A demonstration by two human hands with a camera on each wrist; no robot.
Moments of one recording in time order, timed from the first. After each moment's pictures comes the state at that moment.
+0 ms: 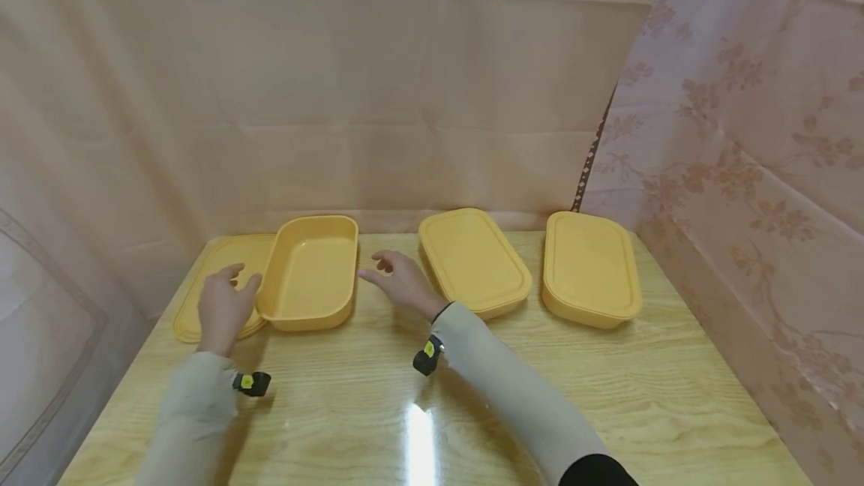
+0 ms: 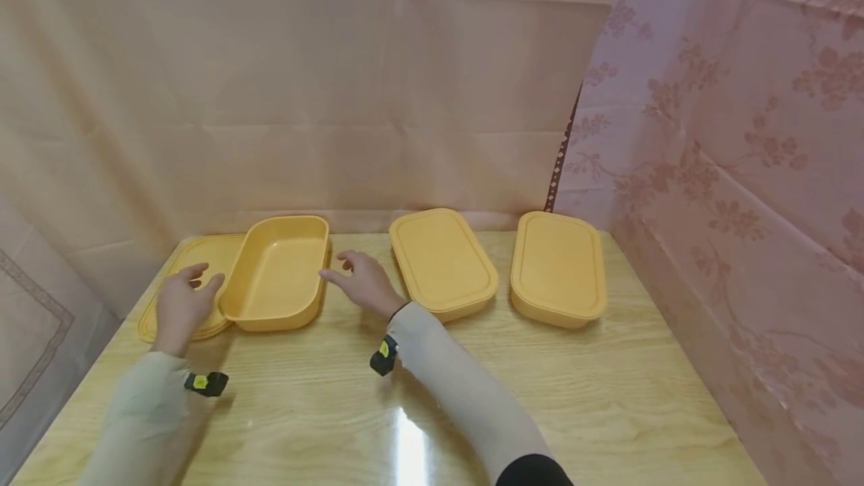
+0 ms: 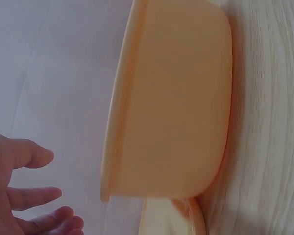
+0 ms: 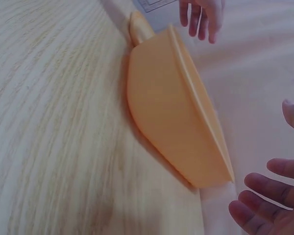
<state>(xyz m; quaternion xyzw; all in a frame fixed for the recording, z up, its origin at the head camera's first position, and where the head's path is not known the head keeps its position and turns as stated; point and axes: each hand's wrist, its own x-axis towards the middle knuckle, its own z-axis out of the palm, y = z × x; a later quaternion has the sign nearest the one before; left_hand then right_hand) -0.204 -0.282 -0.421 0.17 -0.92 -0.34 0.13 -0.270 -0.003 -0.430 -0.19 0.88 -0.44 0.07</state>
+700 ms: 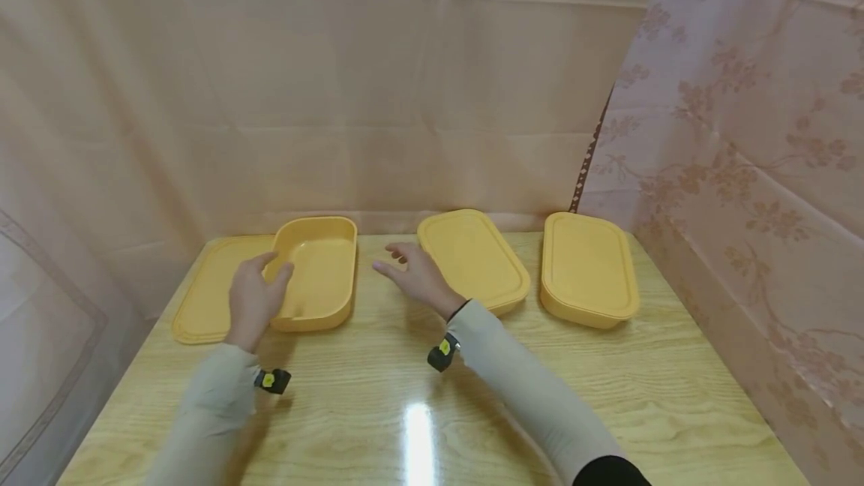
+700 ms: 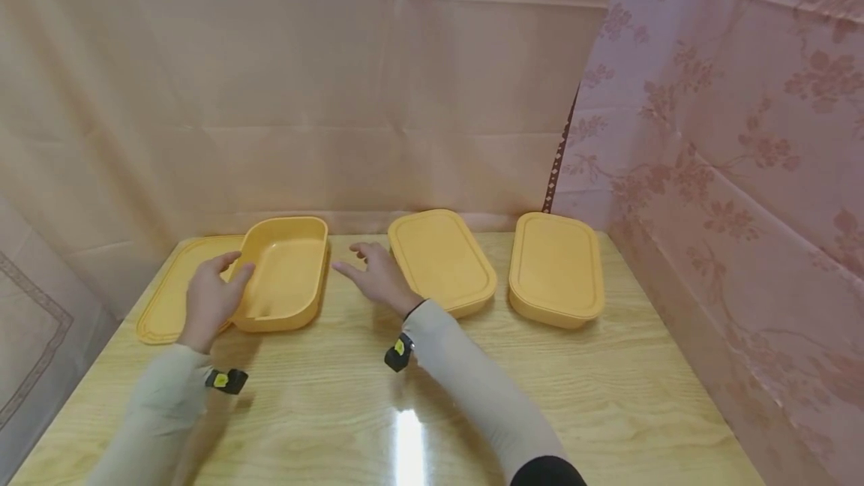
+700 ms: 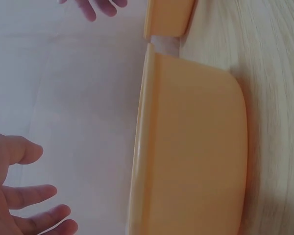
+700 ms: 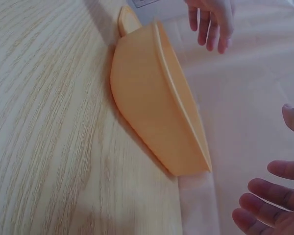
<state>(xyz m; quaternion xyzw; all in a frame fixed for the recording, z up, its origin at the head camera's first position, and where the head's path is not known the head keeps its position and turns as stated) -0.213 -0.243 -0.412 0.10 -0.92 -0.35 0.17 -0.270 0.022 -0.417 -0.21 0.88 -0.42 0.03</state>
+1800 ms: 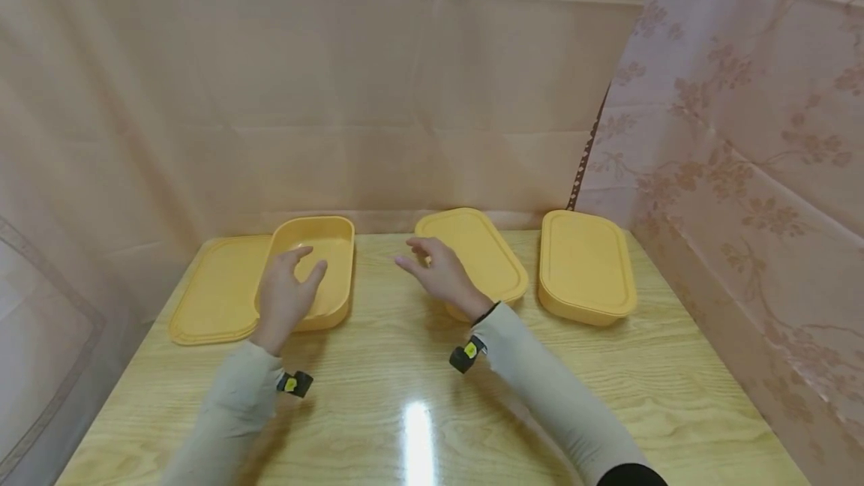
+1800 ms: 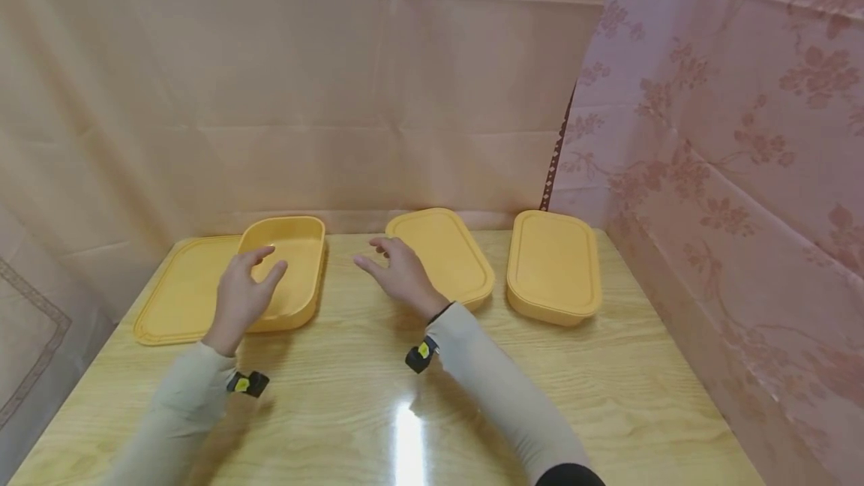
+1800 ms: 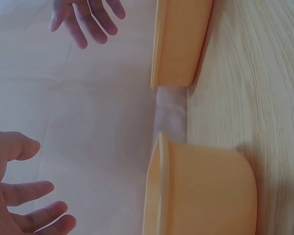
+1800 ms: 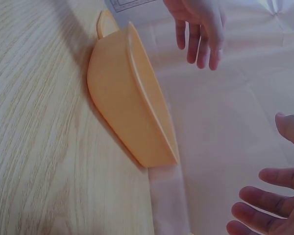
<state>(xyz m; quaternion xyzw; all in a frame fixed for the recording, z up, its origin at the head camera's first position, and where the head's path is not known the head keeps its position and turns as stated) -0.213 -0.198 -0.405 0.03 -0.92 -0.36 0.16 -0.256 0.060 -0.400 -0.20 0.87 -0.45 -0.01</state>
